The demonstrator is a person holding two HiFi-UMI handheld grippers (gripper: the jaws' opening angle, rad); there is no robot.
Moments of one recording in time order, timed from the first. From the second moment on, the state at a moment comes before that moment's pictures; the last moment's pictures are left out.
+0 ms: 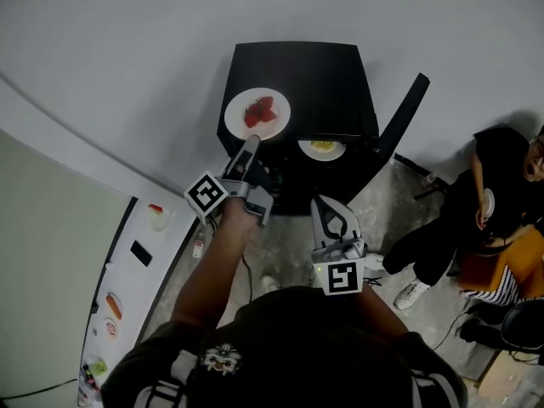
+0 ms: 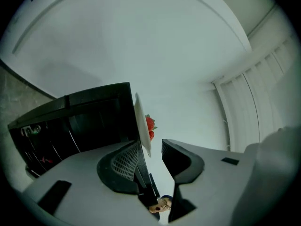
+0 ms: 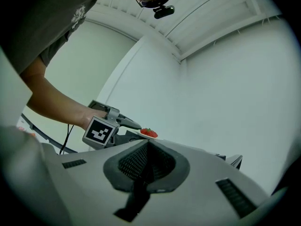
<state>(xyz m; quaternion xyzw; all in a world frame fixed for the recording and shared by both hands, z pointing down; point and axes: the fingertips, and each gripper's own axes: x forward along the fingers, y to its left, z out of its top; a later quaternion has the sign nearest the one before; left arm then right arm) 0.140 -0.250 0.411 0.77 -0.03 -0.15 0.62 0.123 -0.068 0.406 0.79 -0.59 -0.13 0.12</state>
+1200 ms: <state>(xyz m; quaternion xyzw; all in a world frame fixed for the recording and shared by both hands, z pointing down) 0.112 -0.228 0.404 0.74 -0.02 -0.16 0.65 0.128 -0.060 0.390 0.80 -0.58 -0.14 0.02</state>
